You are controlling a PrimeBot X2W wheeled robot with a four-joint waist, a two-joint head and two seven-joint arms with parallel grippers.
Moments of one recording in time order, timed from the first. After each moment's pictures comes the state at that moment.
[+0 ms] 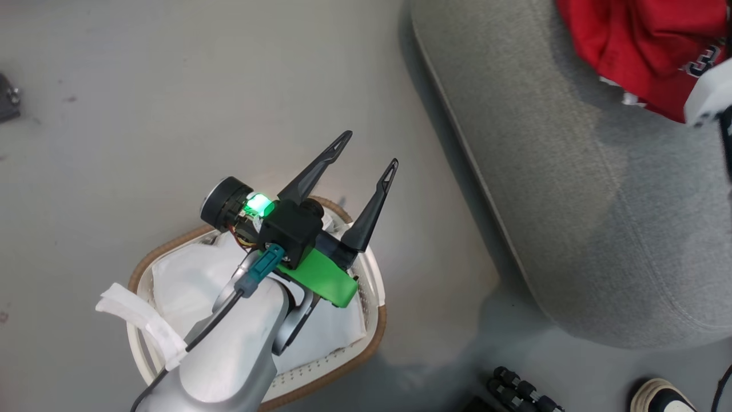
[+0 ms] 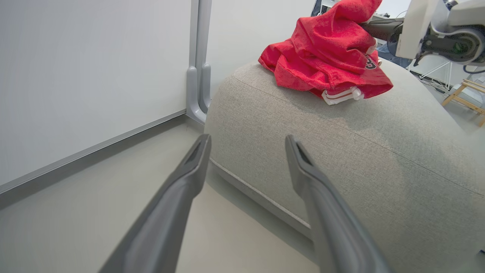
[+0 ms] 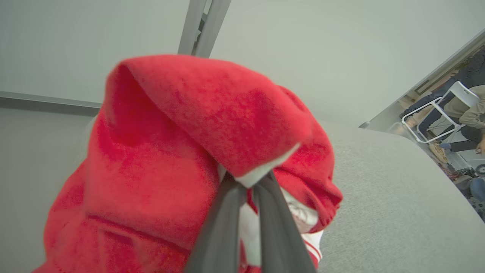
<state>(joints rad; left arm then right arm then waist) -0.54 0.14 -0.63 0.26 -0.25 -0.13 -0.26 -0.94 -0.32 -0.13 0.77 -0.09 0.13 -0.26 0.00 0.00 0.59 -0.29</state>
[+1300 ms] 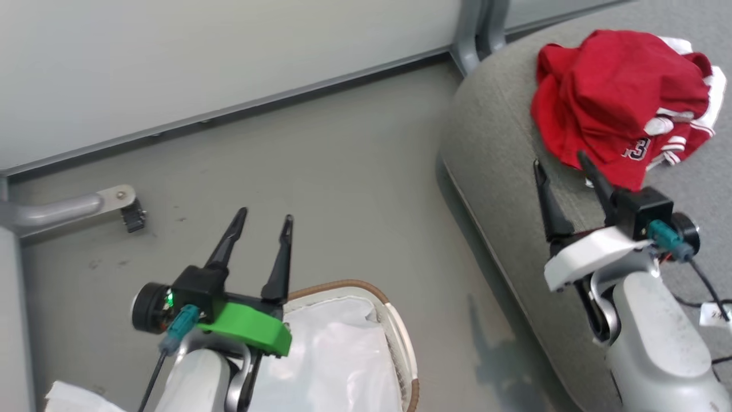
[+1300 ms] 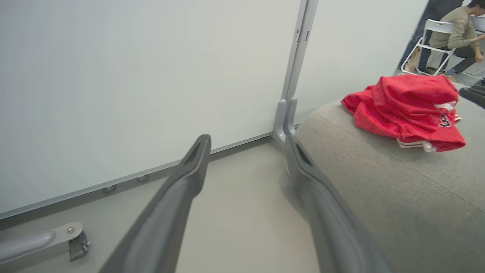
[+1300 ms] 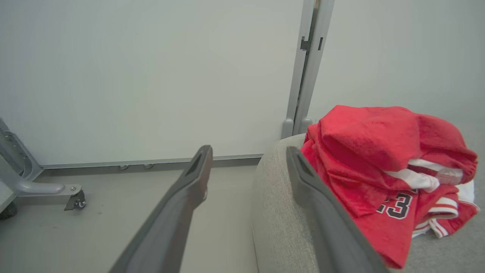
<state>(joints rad) -0.24 0.07 -0.28 0.29 -0.21 -0.13 -0.26 -0.44 -0.12 0.07 0.42 0.17 0.13 -0.26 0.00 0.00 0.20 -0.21</state>
